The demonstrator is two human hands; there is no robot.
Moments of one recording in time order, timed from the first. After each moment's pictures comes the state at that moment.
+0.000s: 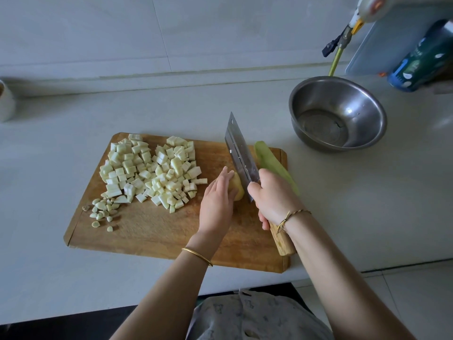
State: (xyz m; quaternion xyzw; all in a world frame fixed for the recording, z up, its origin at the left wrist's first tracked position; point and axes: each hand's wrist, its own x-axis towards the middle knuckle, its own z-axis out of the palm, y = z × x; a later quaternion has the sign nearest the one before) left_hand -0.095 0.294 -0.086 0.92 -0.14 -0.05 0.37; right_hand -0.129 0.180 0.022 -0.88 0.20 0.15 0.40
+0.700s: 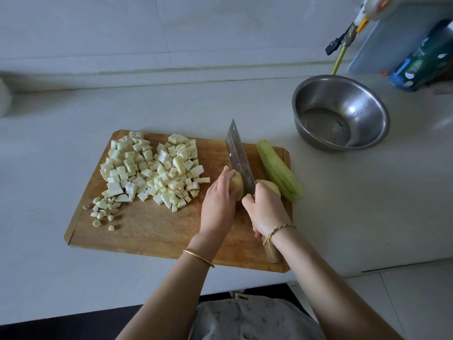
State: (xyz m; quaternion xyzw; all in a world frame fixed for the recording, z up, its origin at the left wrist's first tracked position) left_hand -0.093 0.299 -0.087 0.90 -0.14 -0.07 0.40; right_hand -0.133 0.199 -0.017 -0.87 0.25 0.14 0.39
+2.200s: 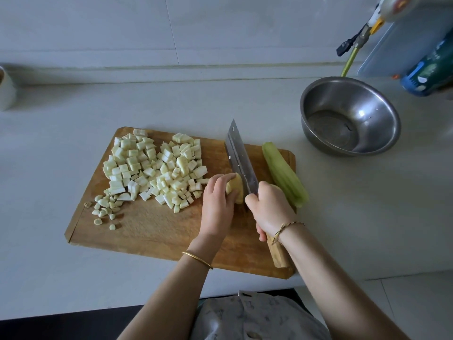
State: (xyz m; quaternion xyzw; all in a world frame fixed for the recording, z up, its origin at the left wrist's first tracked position) left_hand -0.091 0.303 -0.095 0.87 -0.12 0.01 0.48; right_hand -0.125 0.195 0.000 -0.87 0.23 0.17 0.39
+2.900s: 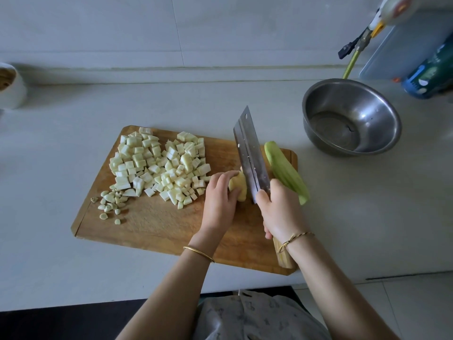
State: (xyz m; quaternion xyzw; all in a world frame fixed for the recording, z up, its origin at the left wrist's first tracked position) left_hand -0.089 0.308 -0.093 0.87 -0.12 -0.02 0.48; right_hand -0.142 0.197 0.002 -0.89 0.23 0.06 0.39
